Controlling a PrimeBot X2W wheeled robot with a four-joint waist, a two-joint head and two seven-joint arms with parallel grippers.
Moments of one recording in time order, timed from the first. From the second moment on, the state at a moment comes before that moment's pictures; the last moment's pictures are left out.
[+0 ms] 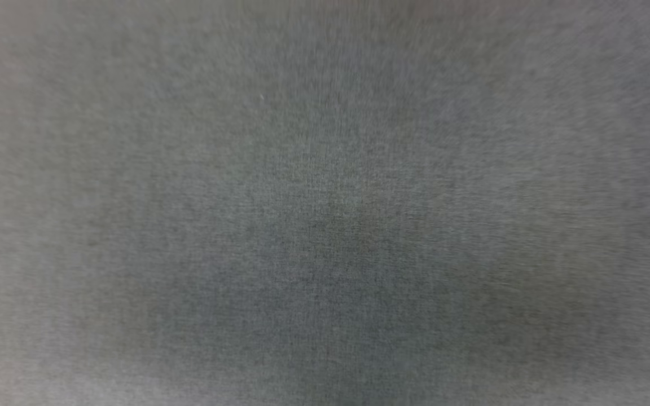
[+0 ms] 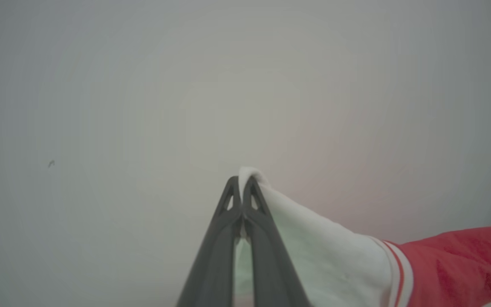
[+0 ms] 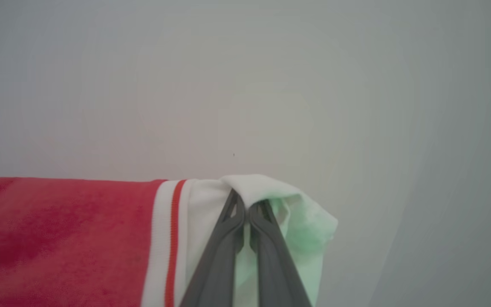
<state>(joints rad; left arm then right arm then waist) -1.92 0.33 -0.49 0.99 -0.85 -0.12 -0.17 -1.78 -0.37 0.11 0.88 0.02 0.13 -0.26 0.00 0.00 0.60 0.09</state>
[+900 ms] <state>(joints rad) -1.58 0.30 -0.55 1.06 -1.06 -0.13 0.01 -1.46 -0.41 0.26 0.86 0.66 0.13 -0.02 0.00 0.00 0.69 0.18</state>
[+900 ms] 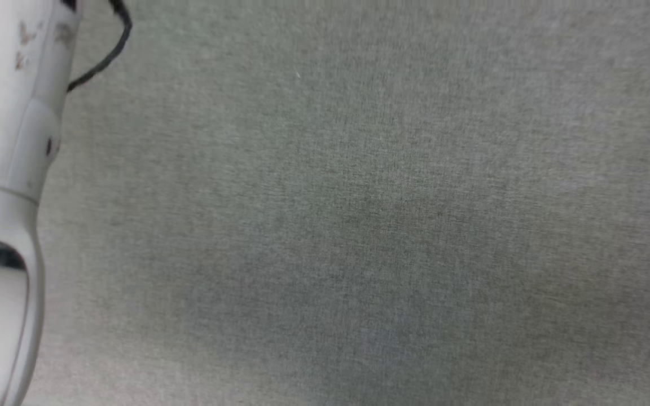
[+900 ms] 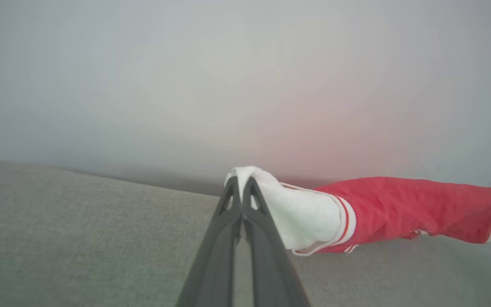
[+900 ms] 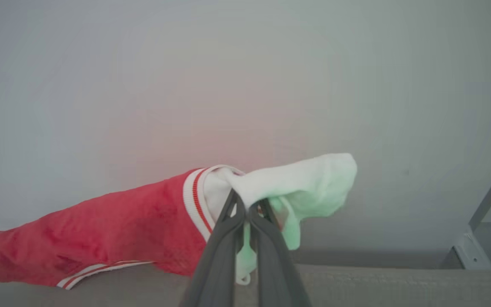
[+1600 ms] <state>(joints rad) -0.80 0.55 -0.62 0.54 -1.20 -0.01 0.23 -0.44 -0.55 0.12 0.28 1.02 0.13 0.38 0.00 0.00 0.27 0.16</state>
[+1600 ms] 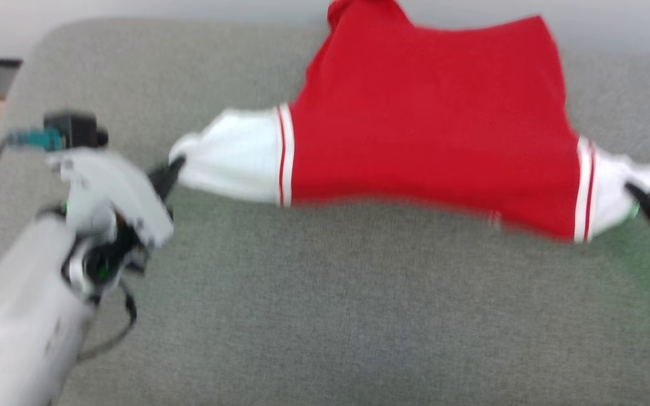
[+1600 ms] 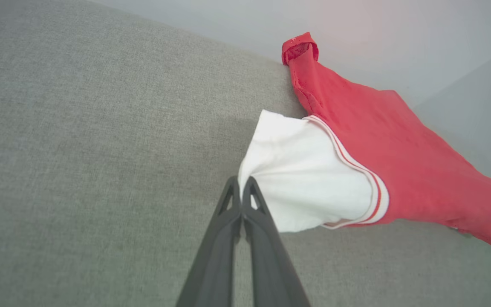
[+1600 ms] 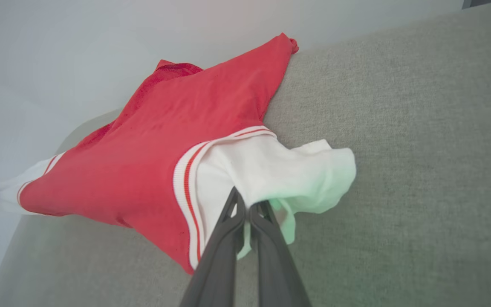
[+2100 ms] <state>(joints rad) -0.13 0.80 -0.55 -0.19 -1.34 0.37 0.22 0.03 -0.48 -0.08 0.01 0.97 0.13 0.67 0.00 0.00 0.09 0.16</state>
